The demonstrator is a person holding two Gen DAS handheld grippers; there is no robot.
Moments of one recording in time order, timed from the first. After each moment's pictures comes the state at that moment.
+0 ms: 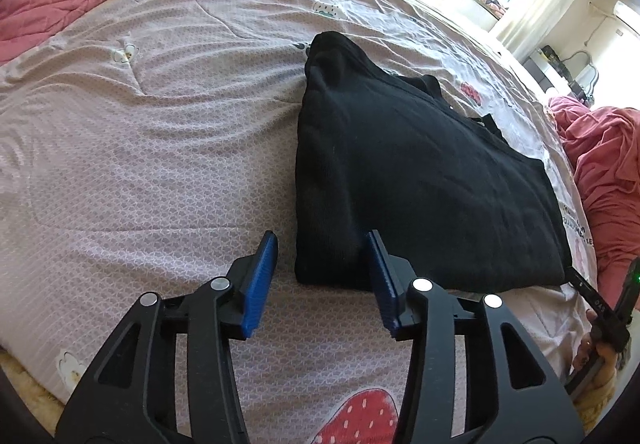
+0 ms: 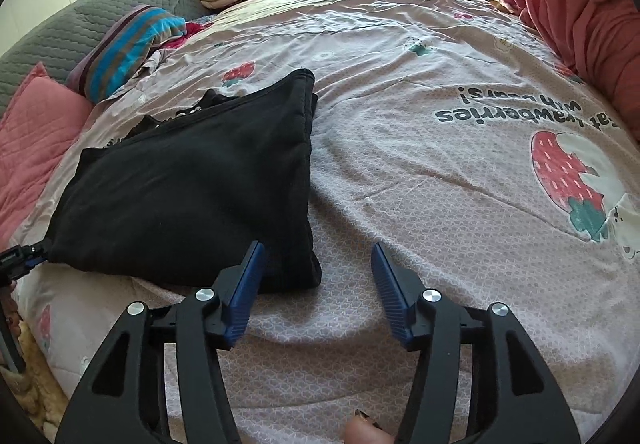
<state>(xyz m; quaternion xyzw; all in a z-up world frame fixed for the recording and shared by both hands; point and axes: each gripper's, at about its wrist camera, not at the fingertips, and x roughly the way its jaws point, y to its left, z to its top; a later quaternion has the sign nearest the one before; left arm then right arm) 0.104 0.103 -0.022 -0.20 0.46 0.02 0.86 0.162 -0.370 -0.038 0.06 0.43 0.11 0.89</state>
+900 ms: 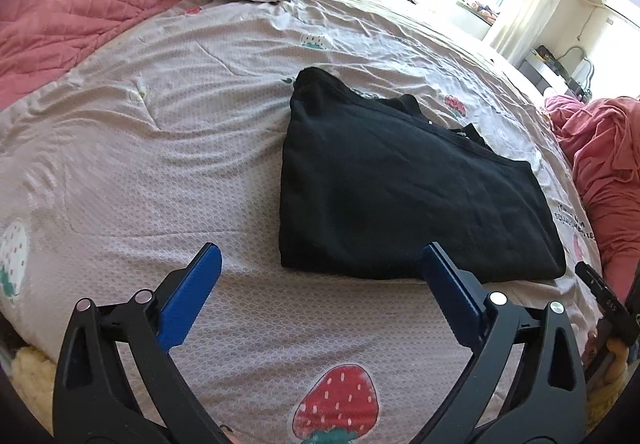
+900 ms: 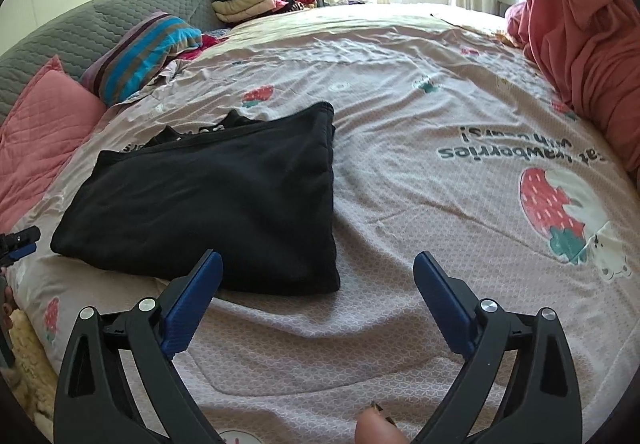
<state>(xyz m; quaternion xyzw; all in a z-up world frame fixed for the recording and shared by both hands) 0.084 0.085 0.013 -0.16 0.43 0.04 0.89 0.142 -0.358 -0.008 0.03 0.39 0.12 0.91</state>
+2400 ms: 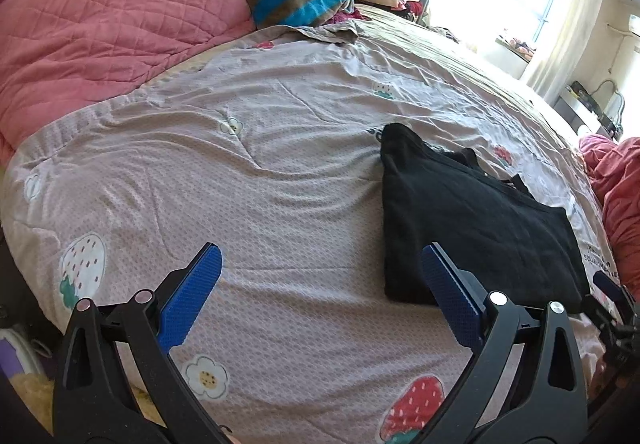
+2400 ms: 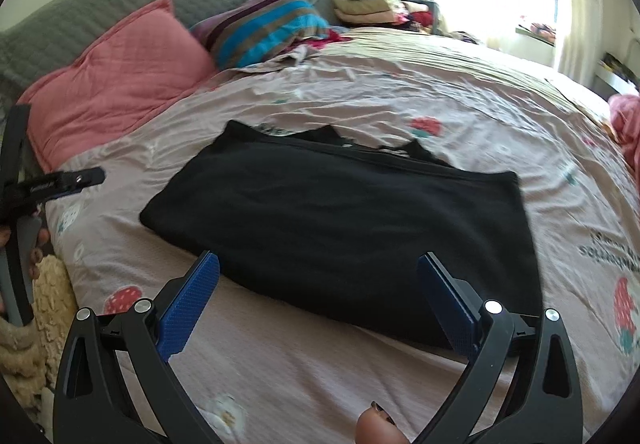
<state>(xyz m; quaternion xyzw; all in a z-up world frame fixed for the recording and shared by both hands) 0.059 0.148 0.033 -0.17 0.39 0.13 0.90 0.124 -0.191 0.022 -0.07 0.35 0.29 0.89</state>
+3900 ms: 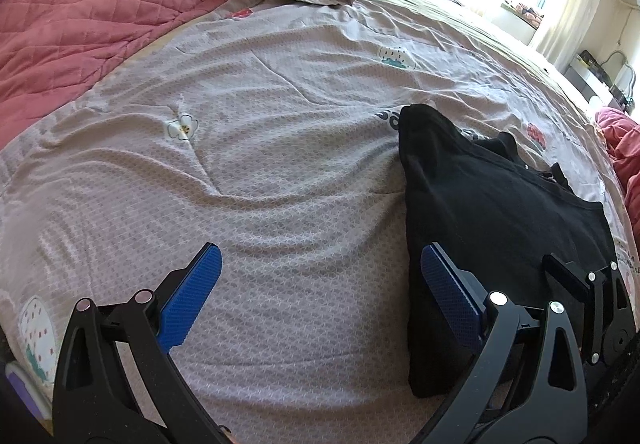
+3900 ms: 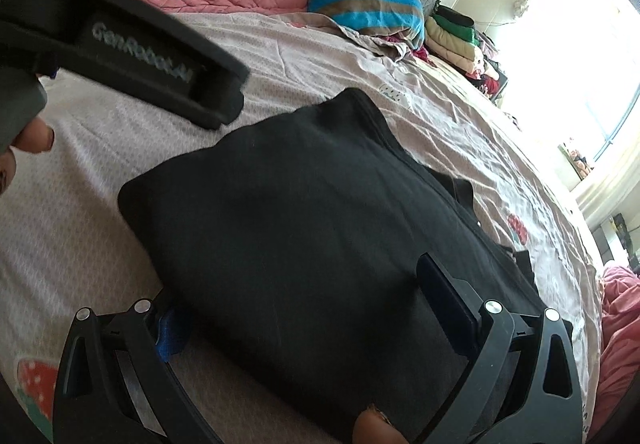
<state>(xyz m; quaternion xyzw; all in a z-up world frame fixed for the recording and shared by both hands) 0.146 0.159 -0.013 -0.14 0.44 0.11 0.88 0.144 0.002 -0.051 -0.32 0.28 0.30 0.85</state>
